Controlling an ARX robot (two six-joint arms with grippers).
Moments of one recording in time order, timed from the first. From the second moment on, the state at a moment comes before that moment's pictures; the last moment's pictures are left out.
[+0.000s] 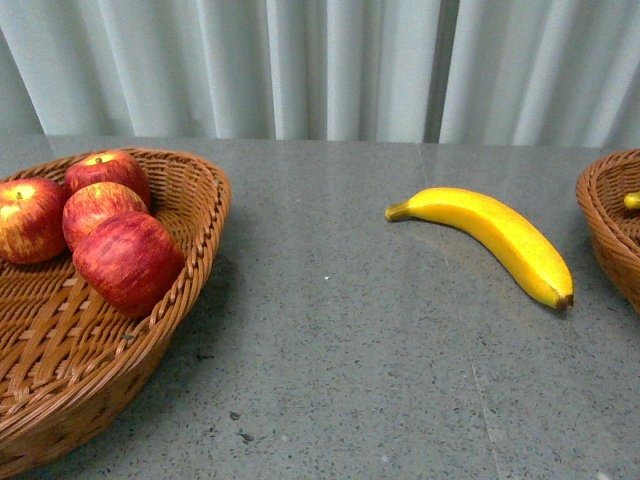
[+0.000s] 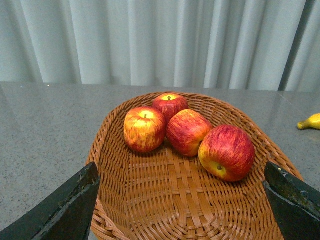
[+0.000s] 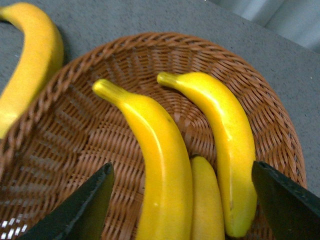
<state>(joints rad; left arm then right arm) 0.00 0.01 0.01 0.00 0.00 0.00 -0.31 1.43 0.92 -0.15 -0.40 -0.56</state>
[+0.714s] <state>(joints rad) 0.00 0.01 0.01 0.00 0.00 0.00 0.12 1.51 1.14 -0.12 -0.34 -0.31</state>
